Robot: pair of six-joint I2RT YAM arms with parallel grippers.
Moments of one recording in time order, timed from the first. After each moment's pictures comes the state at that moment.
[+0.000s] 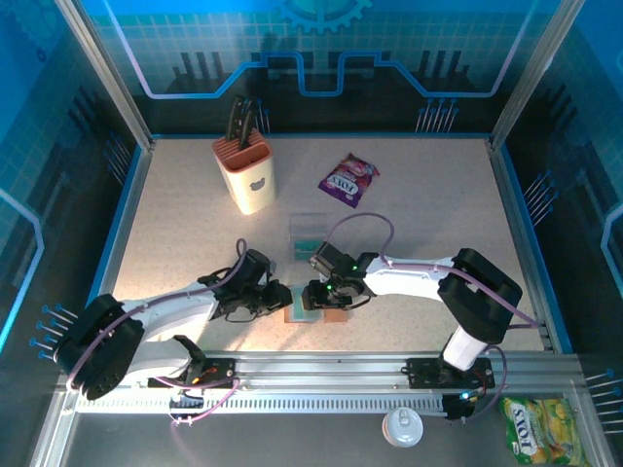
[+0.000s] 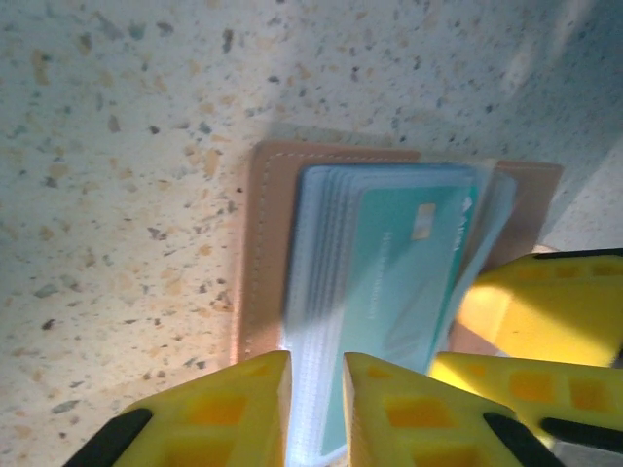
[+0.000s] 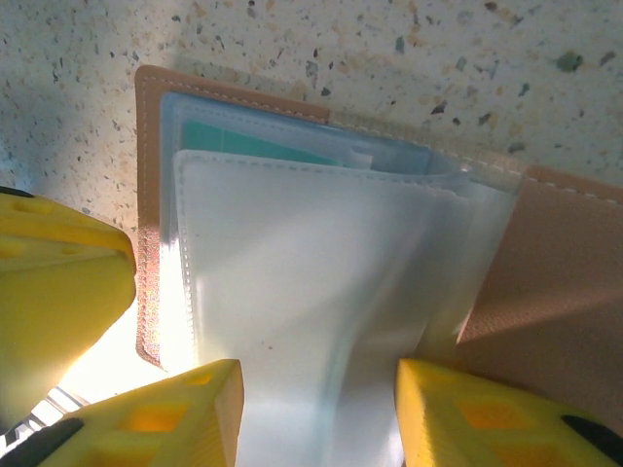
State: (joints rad) left arm -0.63 1.23 0.42 -0.16 0.35 -1.03; right arm 0.94 1.66 0.90 -0.38 -0.24 0.82
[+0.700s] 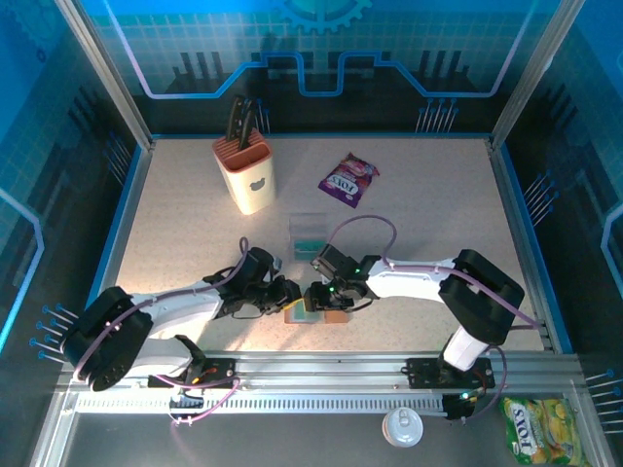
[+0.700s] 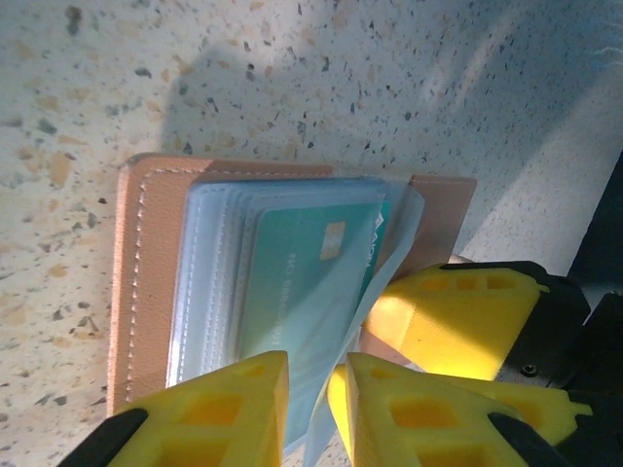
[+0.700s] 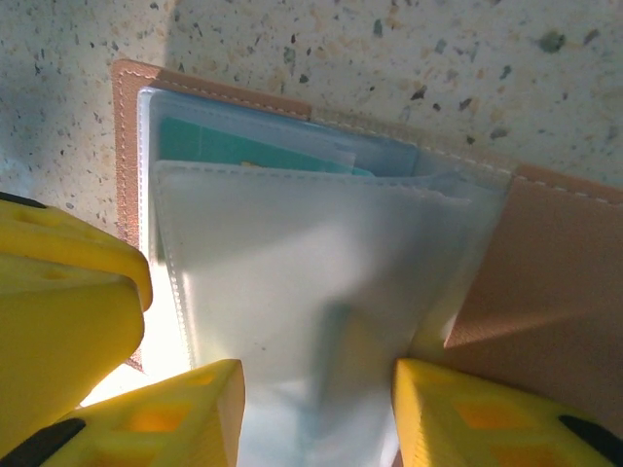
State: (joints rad) left arm -0.65 1.30 0.42 0.01 0.41 -1.17; right arm 0.94 1.65 0.85 -0.33 -0.24 0.82
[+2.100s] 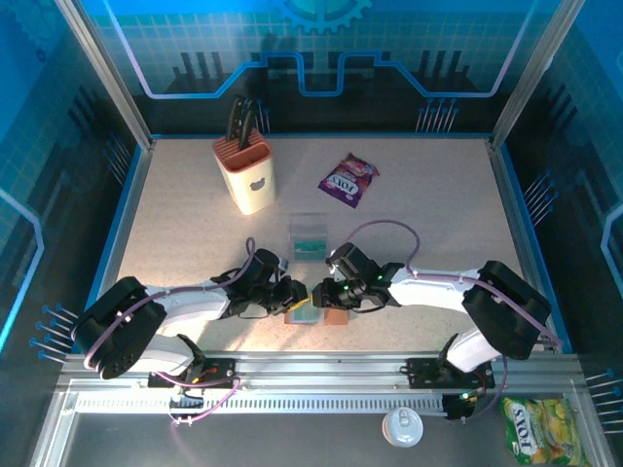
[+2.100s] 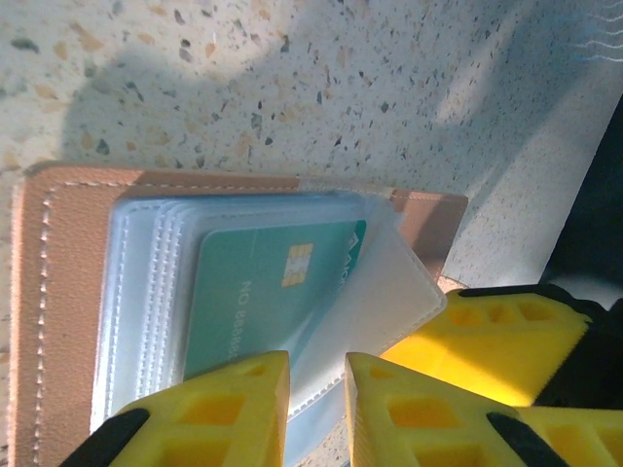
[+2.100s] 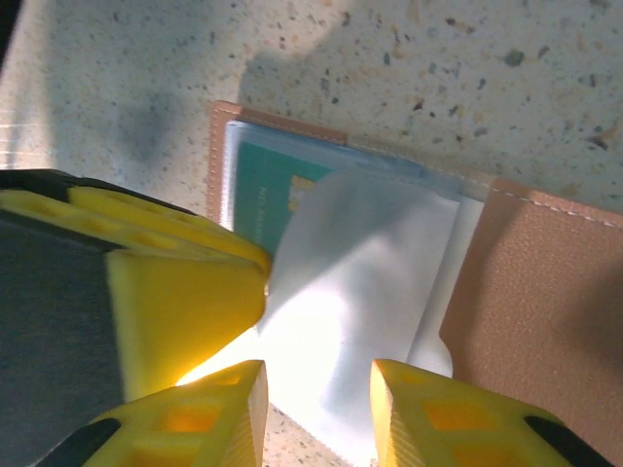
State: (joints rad) left arm -0.68 1.37 0.42 0.13 0.43 -1.22; right arm 0.87 1.50 0.68 -0.13 -0.34 0.89
